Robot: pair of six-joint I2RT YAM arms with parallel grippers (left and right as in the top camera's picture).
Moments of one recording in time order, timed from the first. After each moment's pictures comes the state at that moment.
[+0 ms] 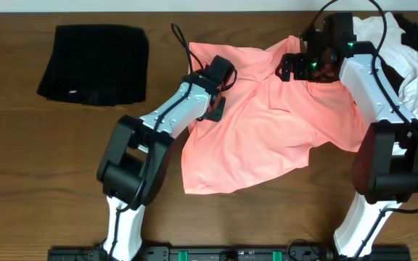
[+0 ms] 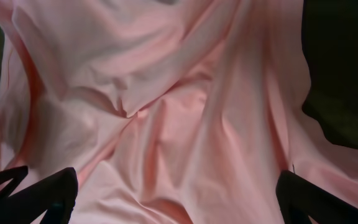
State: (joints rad) left arm -0.51 2.12 1.51 -0.73 -0.18 -0.25; right arm 0.04 2.03 1.64 -0.75 -0.32 0.08
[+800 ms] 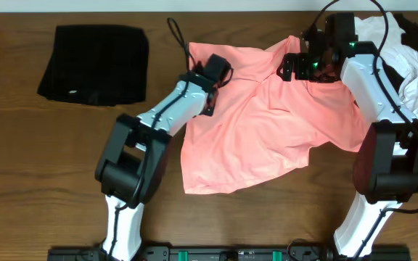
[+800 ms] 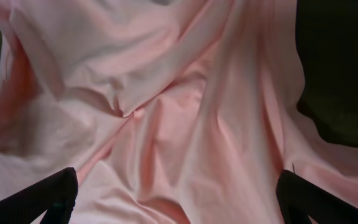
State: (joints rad) left arm -0.47 2.12 1.51 -0.73 -0.35 -0.28; right arm 0.04 2.03 1.64 -0.75 -0.32 0.08
